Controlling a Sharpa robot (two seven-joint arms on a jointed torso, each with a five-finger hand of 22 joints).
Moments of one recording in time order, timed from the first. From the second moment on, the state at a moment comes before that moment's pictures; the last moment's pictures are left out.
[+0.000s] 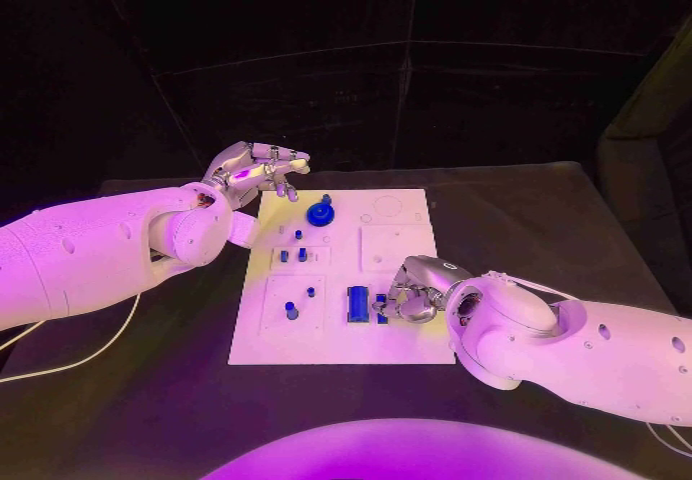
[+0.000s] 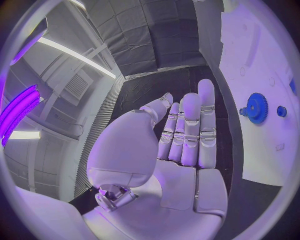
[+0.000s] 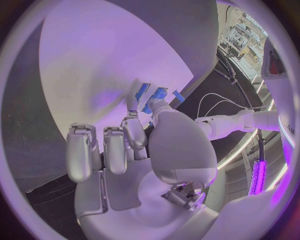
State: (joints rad) left arm 1.32 -0.78 -0.21 1.34 0.00 -0.17 0.41; left_hand 1.29 -0.05 0.39 -0.06 0.05 1.02 0.17 0.14 0.07 1.05 0.10 0.34 0.08 1.20 0.02 1.01 0.51 0.17 1.22 0.11 0.59 0.59; right arm 1.02 -0.84 -0.09 1.86 -1.50 -0.36 -0.67; right_hand 1.17 -0.11 0.05 0.29 0.54 1.19 0.05 0.15 0.32 1.45 -0.03 1.16 1.28 1.47 -0.08 1.49 1.31 0.03 1.47 0.04 1.52 1.31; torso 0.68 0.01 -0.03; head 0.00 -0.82
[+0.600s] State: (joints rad) left arm 1.32 -0.78 -0.21 1.33 0.00 -0.17 0.41; left_hand 1.29 -0.05 0.39 -0.06 0.05 1.02 0.17 0.14 0.07 1.05 0.10 0.34 0.08 1.20 0.02 1.01 0.51 0.17 1.22 0.11 0.58 0.59; right arm 1.03 -0.94 -0.09 1.86 -1.37 -0.42 -0.53; right_hand 1.26 -0.11 0.01 0.25 0.48 1.08 0.10 0.09 0.30 1.33 0.01 0.86 1.09 1.47 -0.06 1.35 1.25 0.06 1.42 0.05 1.39 1.31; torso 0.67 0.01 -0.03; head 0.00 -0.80
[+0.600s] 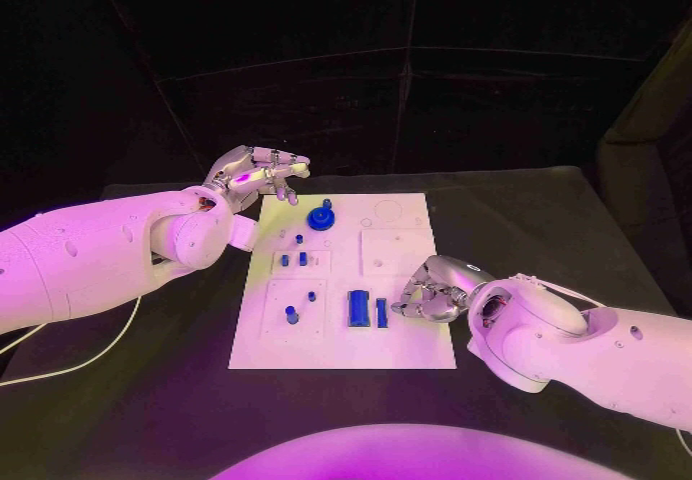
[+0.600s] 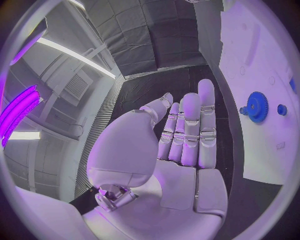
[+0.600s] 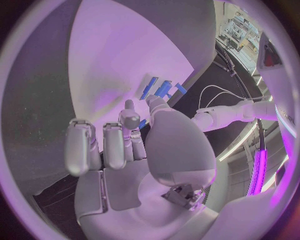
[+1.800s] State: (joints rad) left arm 1.27 -0.65 -0.23 1.13 0.14 -0.22 0.49; left_hand 1.12 -0.03 0.23 0.00 0.03 0.86 0.18 0.04 0.04 0.88 0.15 0.10 0.04 0.79 0.14 0.19 0.09 0.17 0.64 0.25 0.05 0.20; right arm 1.17 -0.65 -0.06 1.12 -0.29 -0.25 0.37; right_hand 1.24 -0.01 0.03 0.01 0.08 0.81 0.18 0.04 0.06 0.90 0.14 0.04 0.06 1.01 0.10 0.05 0.11 0.17 0.90 0.19 0.17 0.22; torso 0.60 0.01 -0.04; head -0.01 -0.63
